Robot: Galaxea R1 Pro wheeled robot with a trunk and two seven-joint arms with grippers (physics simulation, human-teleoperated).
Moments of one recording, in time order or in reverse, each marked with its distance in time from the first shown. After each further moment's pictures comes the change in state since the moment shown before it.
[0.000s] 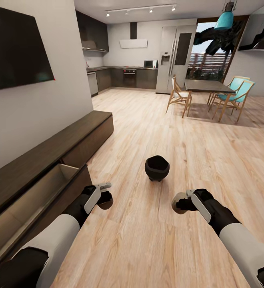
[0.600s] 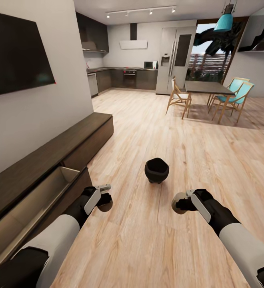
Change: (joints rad) left arm 0.000 0.000 0.001 0.024 0.000 0.001 0.000; right arm 0.000 0.001 0.004 0.000 -0.001 -0.002 0.000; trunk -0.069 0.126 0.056
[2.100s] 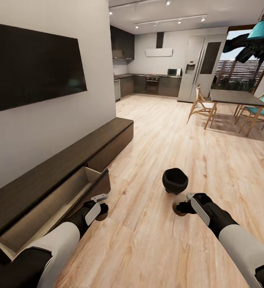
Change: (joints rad) left arm 0.015 -0.007 0.007 0.216 0.010 -0.262 0.000; right arm 0.000 0.004 0.024 0.080 -0.002 -0.092 0.004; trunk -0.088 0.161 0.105
